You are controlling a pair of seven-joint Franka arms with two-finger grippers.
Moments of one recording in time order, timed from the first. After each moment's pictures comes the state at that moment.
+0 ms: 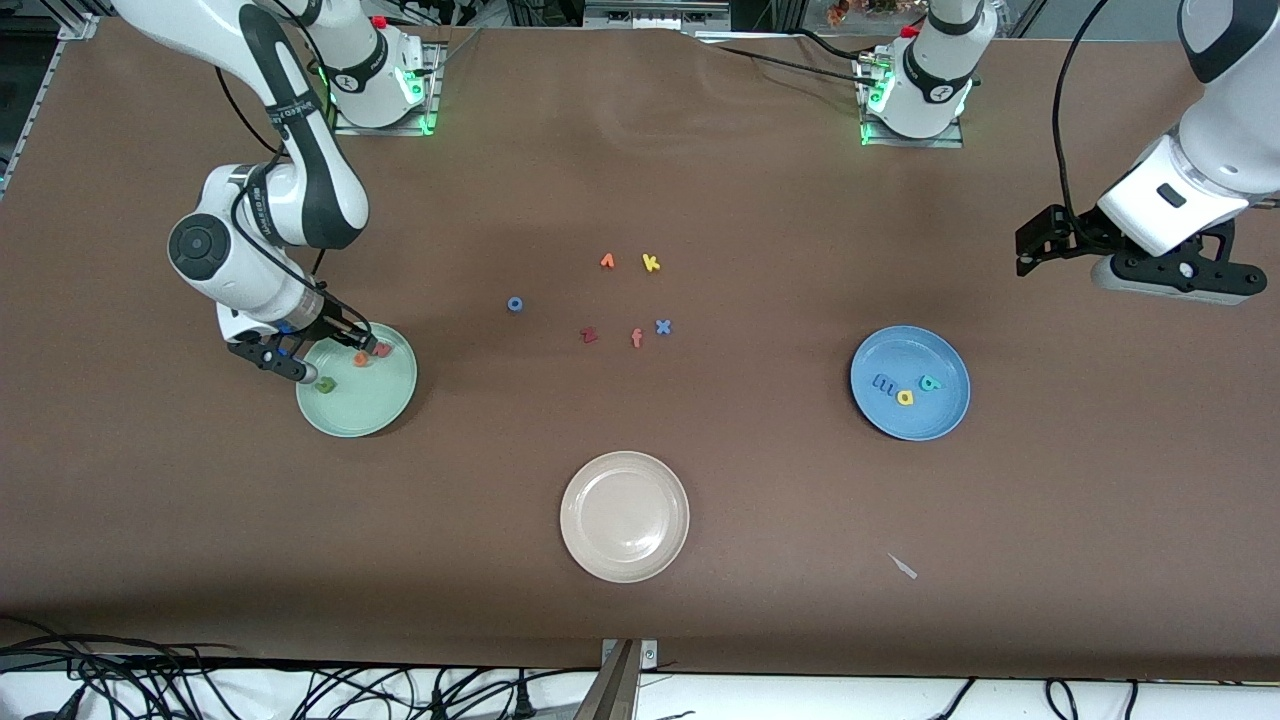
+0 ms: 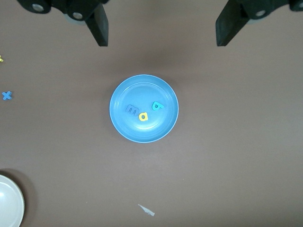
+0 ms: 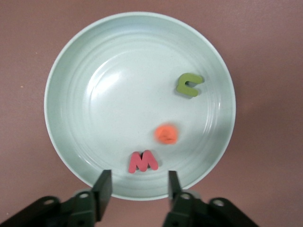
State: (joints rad) left arm 0.01 -0.03 -0.11 -1.73 0.00 1.71 0.03; right arm 0.41 0.29 -0.28 -2.22 0.17 2.46 0.40
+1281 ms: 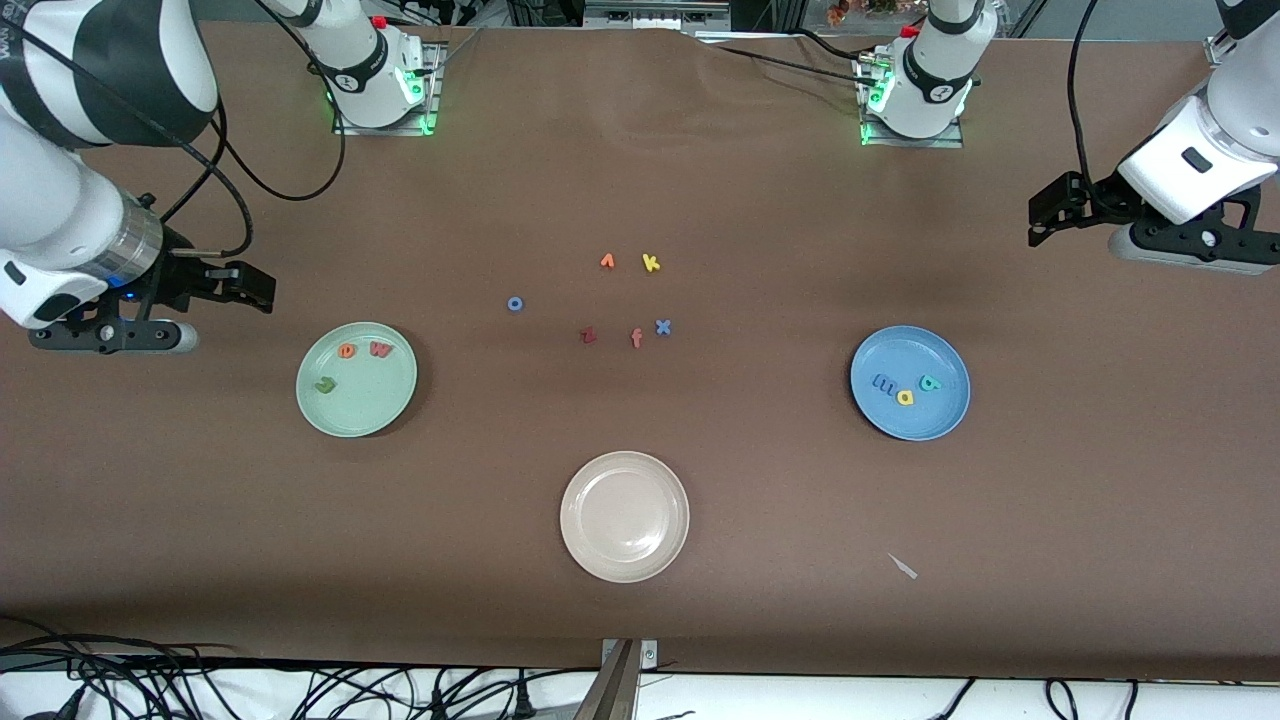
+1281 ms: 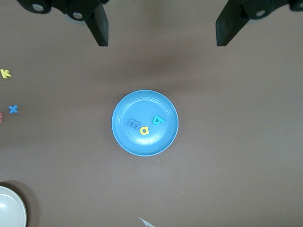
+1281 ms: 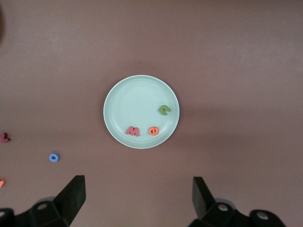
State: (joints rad) left arm -0.08 -0.03 -0.02 -1.68 0.00 1.60 0.03; right arm 0.36 0.19 -0.27 -1.55 -0.01 1.65 0.04
